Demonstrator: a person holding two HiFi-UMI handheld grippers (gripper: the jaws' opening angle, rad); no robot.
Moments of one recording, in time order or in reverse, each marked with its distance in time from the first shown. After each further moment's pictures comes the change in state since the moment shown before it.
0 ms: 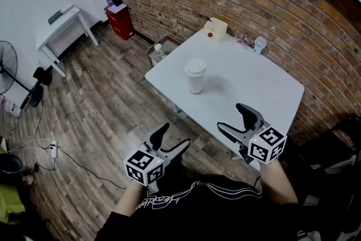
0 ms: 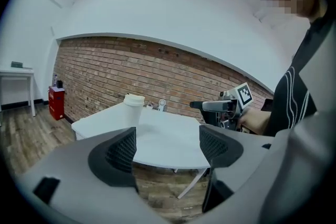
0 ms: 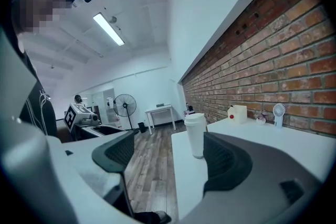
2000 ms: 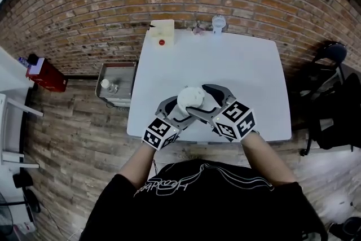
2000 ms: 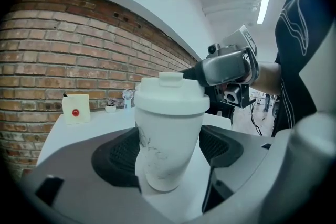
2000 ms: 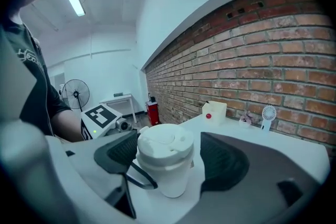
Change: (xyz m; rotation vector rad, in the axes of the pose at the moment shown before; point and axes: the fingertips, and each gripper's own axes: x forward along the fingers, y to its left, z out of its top) left arm 0.241 0.146 0.019 0.400 0.170 -0.743; right arm 0.205 -0.111 0.028 0.060 0.132 -0.458
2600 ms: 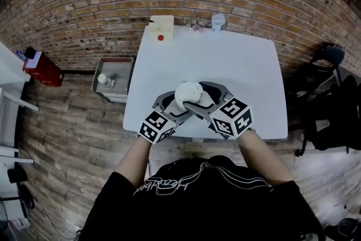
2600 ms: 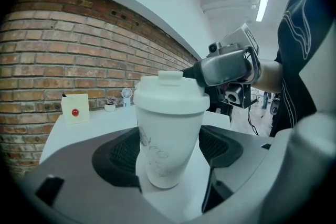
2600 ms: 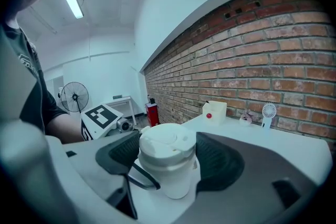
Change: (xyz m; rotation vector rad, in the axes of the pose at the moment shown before) left arm -0.003 0.001 -0.001 0.014 0.037 -0.011; right arm 0.003 0.004 0.001 0.024 -0.019 -0.006
